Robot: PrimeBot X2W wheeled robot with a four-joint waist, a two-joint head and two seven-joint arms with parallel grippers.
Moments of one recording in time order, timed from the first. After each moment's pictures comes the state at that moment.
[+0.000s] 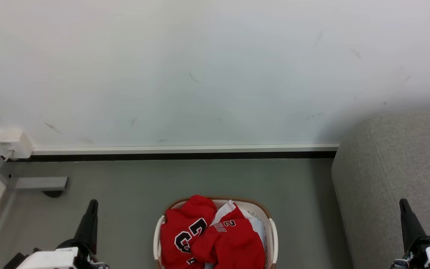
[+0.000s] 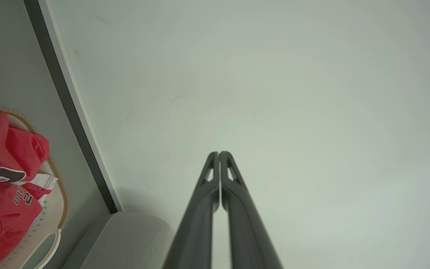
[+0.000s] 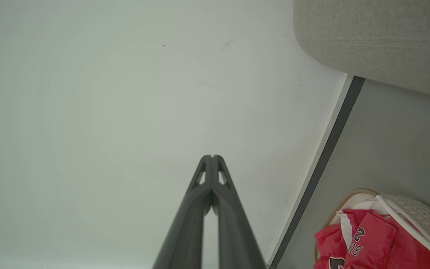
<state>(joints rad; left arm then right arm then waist) -0.11 0.05 0.11 0.25 -1.61 -0.13 0.11 -0.10 -0.05 -0.11 0.25 1.61 0.13 0.11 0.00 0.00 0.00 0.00</state>
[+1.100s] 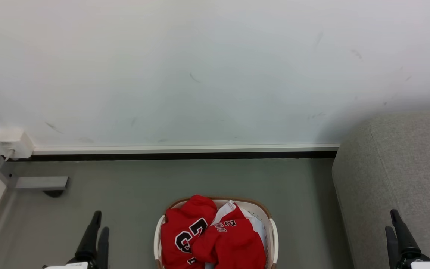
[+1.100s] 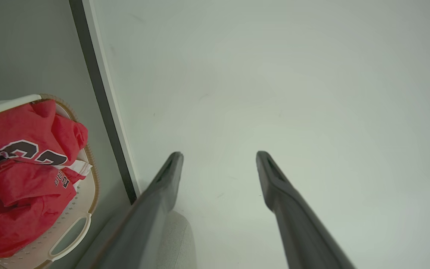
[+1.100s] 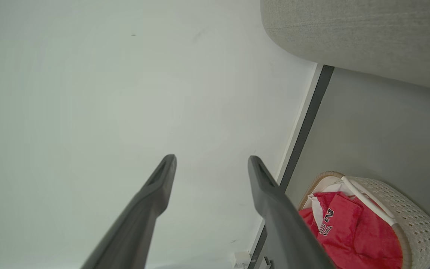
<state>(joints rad) -0.06 0.03 0.09 0.29 -1.59 -0.13 0.09 -0.06 -0.03 -0.08 0.29 1.60 0.13 0.09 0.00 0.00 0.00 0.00</state>
